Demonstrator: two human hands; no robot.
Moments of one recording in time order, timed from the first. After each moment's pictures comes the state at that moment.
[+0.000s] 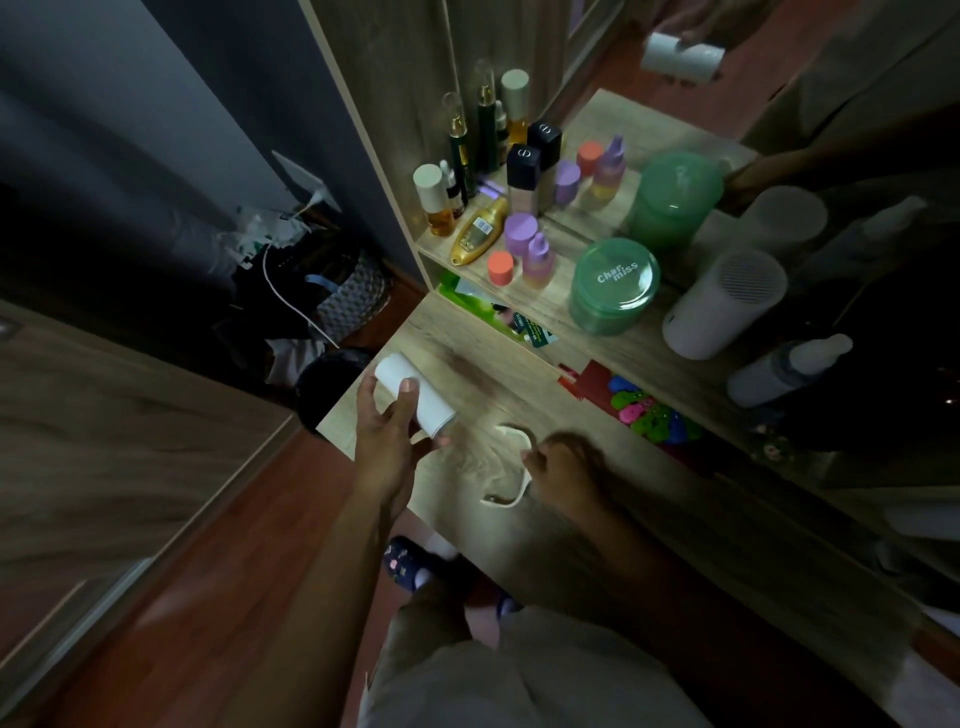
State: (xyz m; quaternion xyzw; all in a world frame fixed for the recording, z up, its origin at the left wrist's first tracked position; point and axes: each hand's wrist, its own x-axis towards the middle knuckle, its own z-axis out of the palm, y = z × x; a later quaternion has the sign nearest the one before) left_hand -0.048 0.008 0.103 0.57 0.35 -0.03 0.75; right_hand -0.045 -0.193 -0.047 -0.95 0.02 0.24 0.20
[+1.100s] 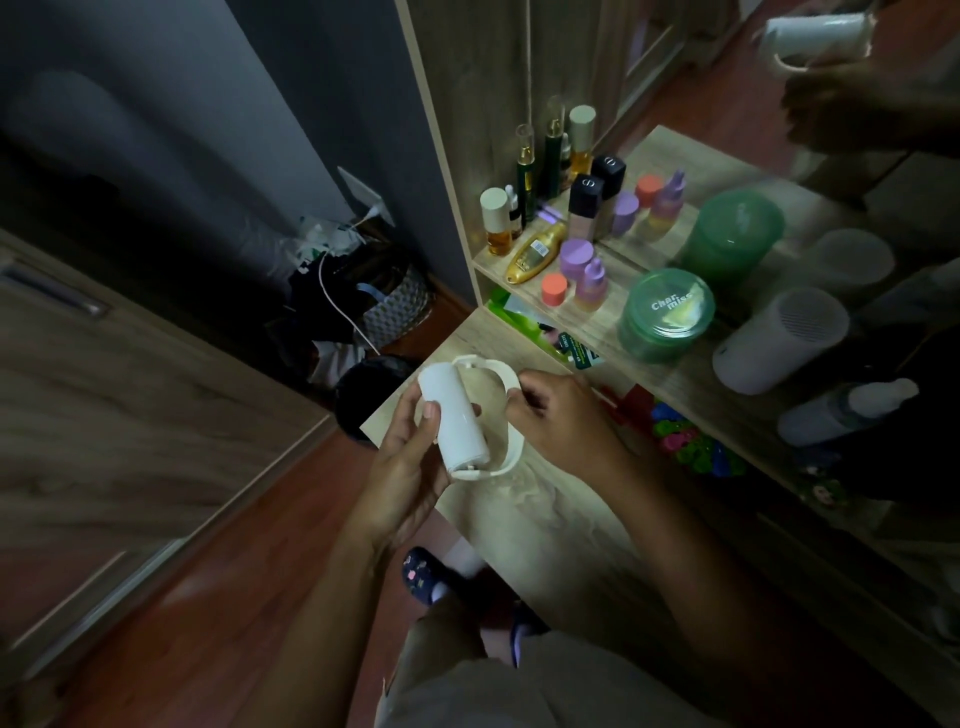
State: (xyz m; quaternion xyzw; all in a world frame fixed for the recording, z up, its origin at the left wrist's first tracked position) left_hand -0.081 0.024 0.155 0.50 0.24 -0.09 0.83; right_hand 0.006 -0.150 0.120 -0.84 -0.21 0.08 0.50
